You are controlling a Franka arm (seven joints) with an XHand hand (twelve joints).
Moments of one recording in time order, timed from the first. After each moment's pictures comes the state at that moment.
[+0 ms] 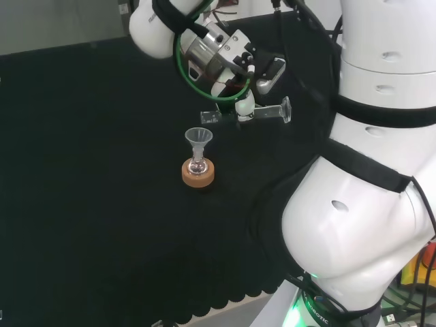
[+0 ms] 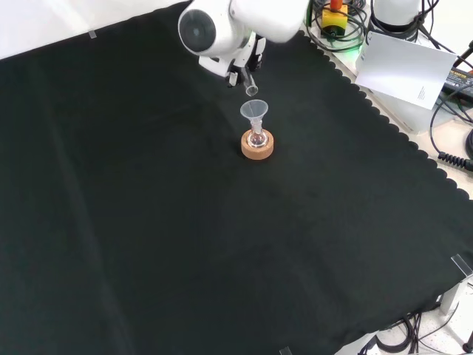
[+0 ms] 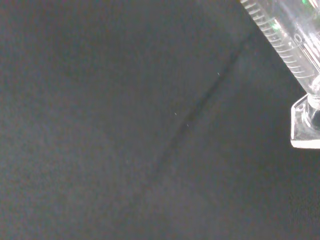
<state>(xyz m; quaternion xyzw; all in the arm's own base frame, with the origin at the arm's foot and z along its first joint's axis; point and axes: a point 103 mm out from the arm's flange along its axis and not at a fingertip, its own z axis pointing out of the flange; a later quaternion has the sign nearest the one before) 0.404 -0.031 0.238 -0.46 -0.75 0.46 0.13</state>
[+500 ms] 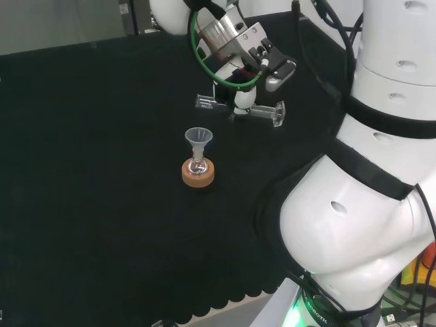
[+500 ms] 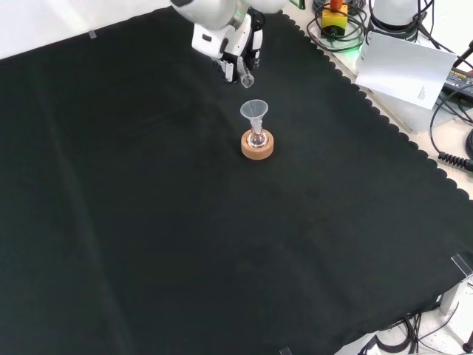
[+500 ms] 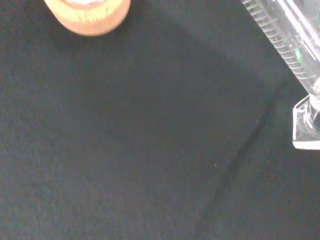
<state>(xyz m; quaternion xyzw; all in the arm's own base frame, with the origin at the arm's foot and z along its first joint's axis) 0.408 -0.037 0.240 -0.48 -0.80 0.33 0.16</state>
